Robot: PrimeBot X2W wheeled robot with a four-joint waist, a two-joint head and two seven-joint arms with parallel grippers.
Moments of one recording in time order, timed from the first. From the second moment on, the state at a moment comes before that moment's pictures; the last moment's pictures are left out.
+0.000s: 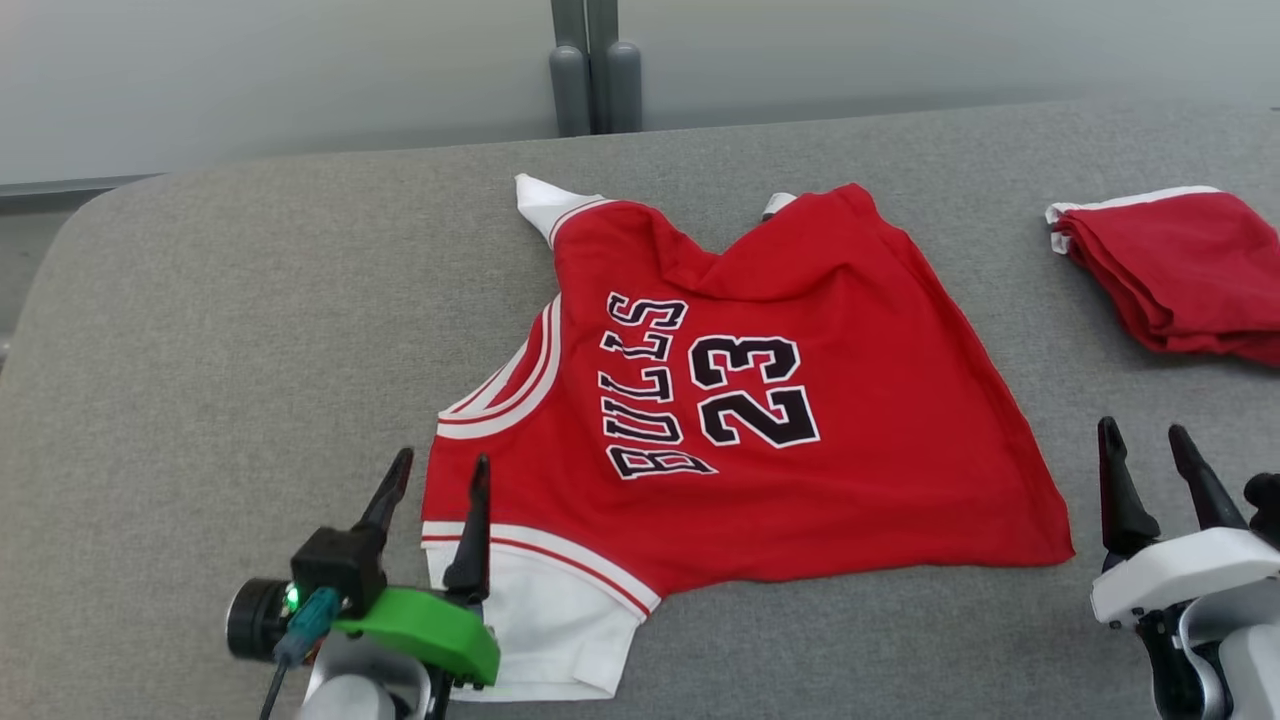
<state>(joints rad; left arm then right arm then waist) -0.11 0.08 -0.23 0.29 -0.25 -0.05 -0.23 -0.11 -0.24 -0.07 0.34 0.44 0.13 -0.20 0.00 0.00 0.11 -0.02</state>
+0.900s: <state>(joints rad) -0.61 0.07 -0.29 0.79 -0.30 -0.05 -0.07 -0.19 -0.20 0.05 0.25 0.41 0.13 -0.25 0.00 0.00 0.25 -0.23</state>
